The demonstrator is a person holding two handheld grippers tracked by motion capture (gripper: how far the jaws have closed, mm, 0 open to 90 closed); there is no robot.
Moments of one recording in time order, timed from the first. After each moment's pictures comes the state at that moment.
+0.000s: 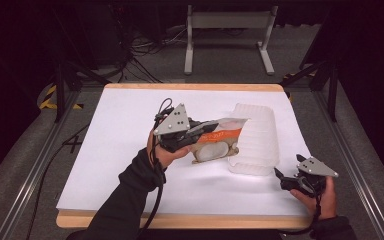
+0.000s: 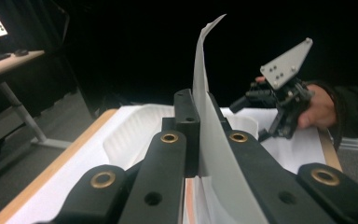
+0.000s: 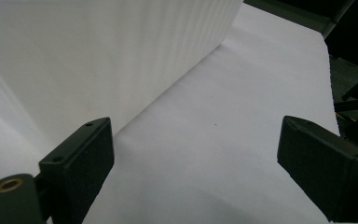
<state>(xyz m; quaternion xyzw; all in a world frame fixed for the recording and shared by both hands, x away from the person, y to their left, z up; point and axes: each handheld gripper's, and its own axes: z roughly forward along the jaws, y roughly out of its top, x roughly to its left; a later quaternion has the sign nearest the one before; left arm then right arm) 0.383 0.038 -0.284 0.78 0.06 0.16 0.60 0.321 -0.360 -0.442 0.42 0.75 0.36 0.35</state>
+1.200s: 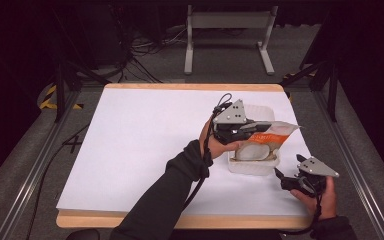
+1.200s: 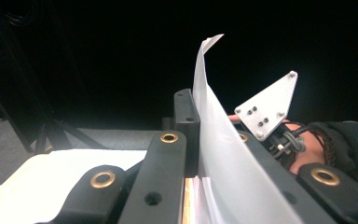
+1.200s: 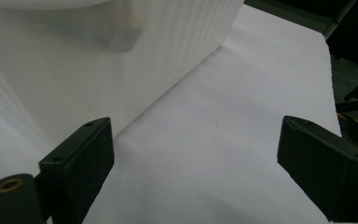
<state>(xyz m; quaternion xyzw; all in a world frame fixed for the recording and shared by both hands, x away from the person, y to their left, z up) 0.413 -0.077 -0.302 0.77 0.00 0.08 0.63 0.321 -0.361 -0.442 0.42 0.75 0.37 0.35</state>
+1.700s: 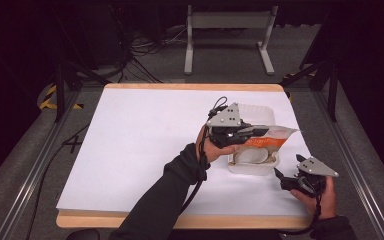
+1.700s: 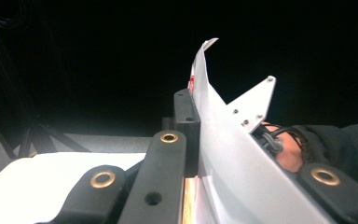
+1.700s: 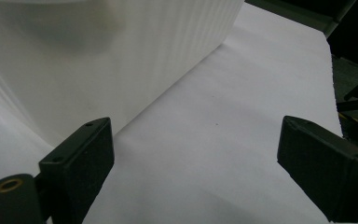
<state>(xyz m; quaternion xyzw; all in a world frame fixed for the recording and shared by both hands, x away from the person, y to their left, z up) 0.405 -0.066 -0.305 0.76 -0.02 0.05 0.64 0.321 -0.360 -0.442 0.42 0.75 0.36 0.35</state>
